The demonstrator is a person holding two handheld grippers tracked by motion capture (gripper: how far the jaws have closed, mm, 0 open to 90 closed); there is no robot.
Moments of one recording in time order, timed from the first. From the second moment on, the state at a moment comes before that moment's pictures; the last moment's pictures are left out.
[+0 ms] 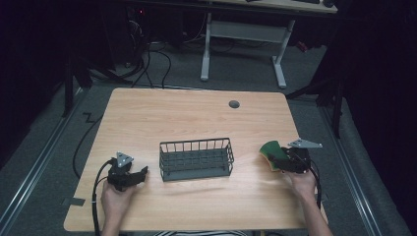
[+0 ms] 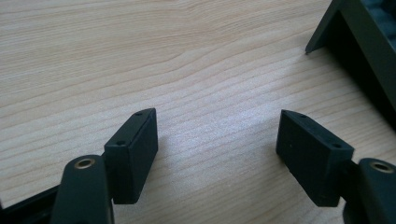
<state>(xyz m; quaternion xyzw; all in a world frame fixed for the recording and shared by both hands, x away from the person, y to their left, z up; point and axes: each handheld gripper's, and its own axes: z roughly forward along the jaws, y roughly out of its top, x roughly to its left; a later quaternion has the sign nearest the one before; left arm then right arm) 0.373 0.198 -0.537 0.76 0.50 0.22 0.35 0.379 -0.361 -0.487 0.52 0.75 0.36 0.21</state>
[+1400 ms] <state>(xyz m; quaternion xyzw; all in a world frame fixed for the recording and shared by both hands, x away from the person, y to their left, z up) 0.373 0.198 -0.537 0.77 0.50 0.22 0.35 0.392 -0.245 -0.392 0.36 0.80 0.44 0.21</state>
